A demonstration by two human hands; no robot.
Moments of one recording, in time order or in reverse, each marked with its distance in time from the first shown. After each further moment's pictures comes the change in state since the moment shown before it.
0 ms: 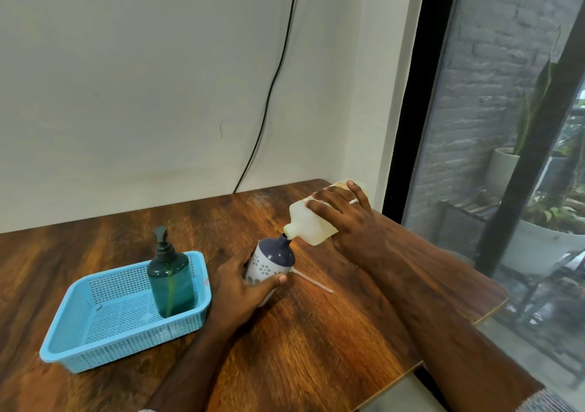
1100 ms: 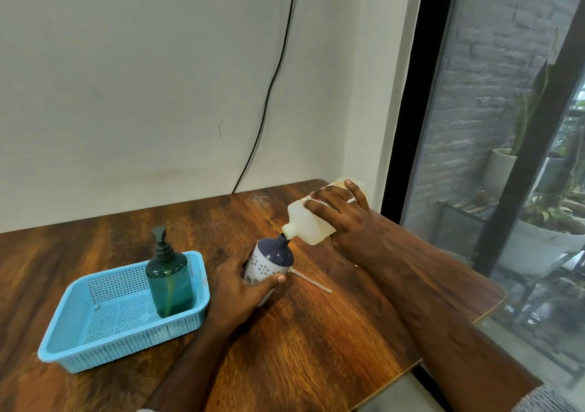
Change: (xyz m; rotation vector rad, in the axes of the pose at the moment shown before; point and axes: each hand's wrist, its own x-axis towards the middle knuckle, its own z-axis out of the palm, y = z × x) left_hand 0.000 0.000 0.001 0.001 0.005 0.022; right_hand 0.004 -0.003 -0.010 0.014 -0.056 -0.026
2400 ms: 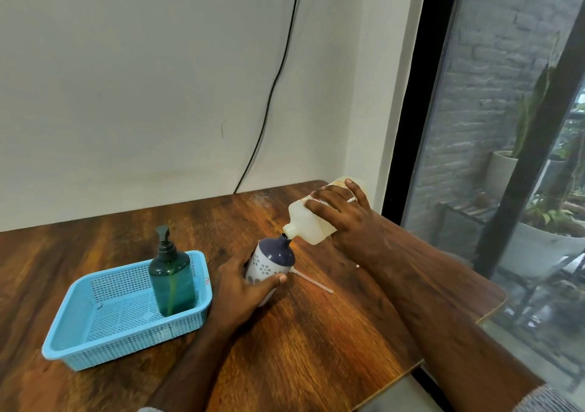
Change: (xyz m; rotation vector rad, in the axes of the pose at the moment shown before) left_hand -0.001 -0.002 0.001 -0.014 0.003 -0.033; right_hand 0.003 -0.001 -0.002 0.013 -0.019 -0.022
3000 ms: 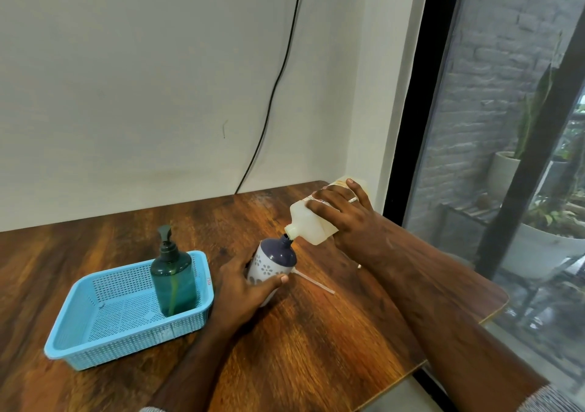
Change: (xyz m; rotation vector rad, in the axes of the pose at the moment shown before) left_hand 0.001 -0.002 0.000 0.019 0.005 -0.014; right_hand 0.002 0.001 0.001 -0.034 -0.011 -0.007
